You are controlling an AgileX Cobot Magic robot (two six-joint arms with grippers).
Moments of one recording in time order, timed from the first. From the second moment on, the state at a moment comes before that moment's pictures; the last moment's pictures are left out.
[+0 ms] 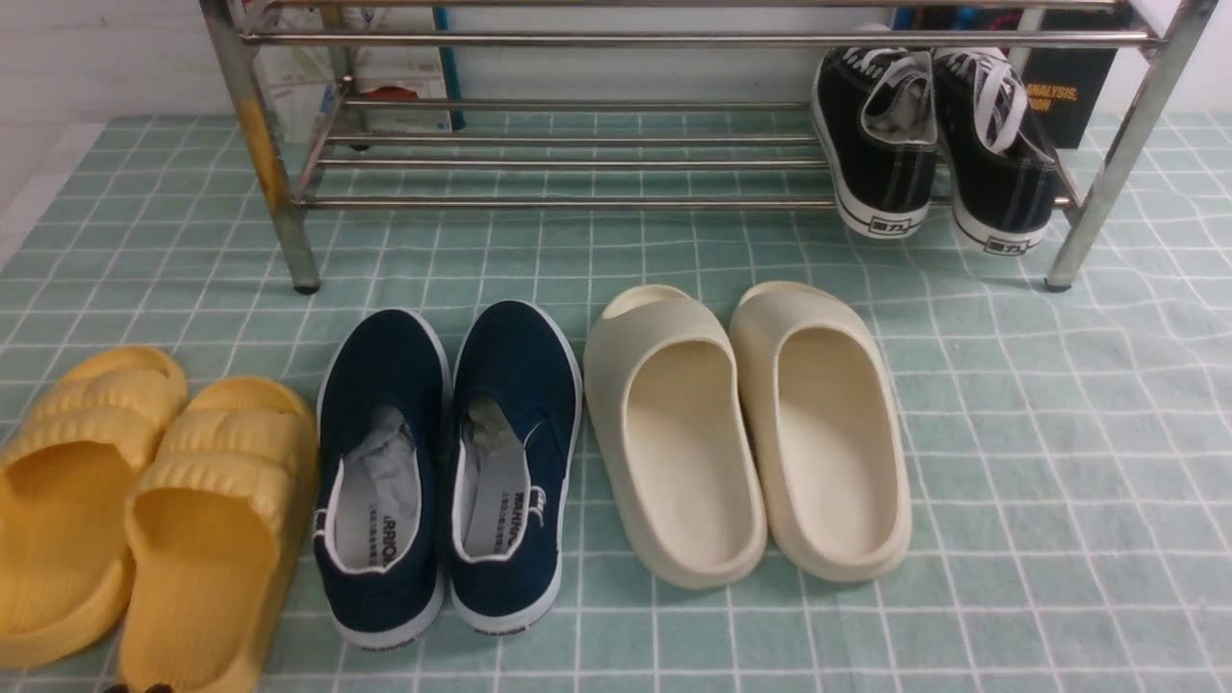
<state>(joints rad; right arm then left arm) 0.21 0.01 -0.14 0.08 0.11 0.10 -0.15 -0.01 0.03 -0.07 0.40 -0.15</state>
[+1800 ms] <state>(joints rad) 0.01 -0.01 0.02 0.06 0.39 0.12 -0.15 -0.01 0.03 -0.07 0.40 -0.15</state>
